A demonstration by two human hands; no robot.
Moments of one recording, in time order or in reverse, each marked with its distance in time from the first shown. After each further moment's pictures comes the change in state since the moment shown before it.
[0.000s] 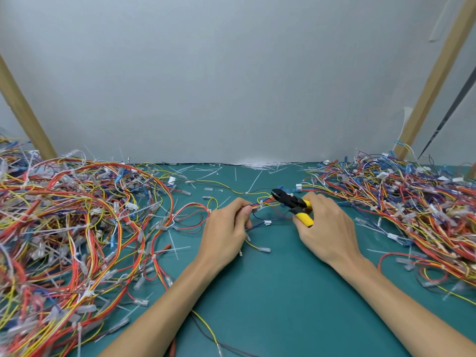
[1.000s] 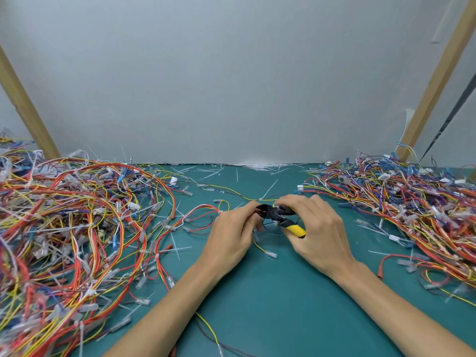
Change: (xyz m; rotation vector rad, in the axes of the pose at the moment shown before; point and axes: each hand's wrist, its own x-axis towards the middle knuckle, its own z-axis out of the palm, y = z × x) left_hand -0.004 0.009 -0.002 0.028 -0.054 0.225; right_hand -0.006 -0.013 -0.001 0.118 0.159 -0.405
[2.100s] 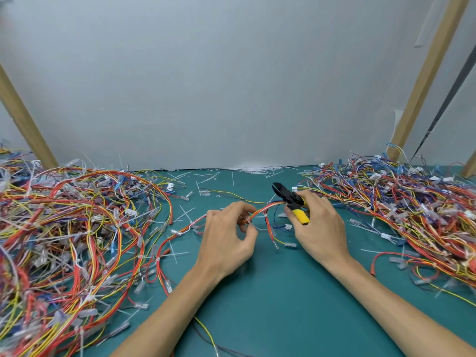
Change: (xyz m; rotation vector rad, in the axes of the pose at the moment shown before) left_hand -0.004 0.015 -0.004 0.044 0.076 -0.102; right_hand 0.000 0.016 0.010 0.035 0.051 0.396
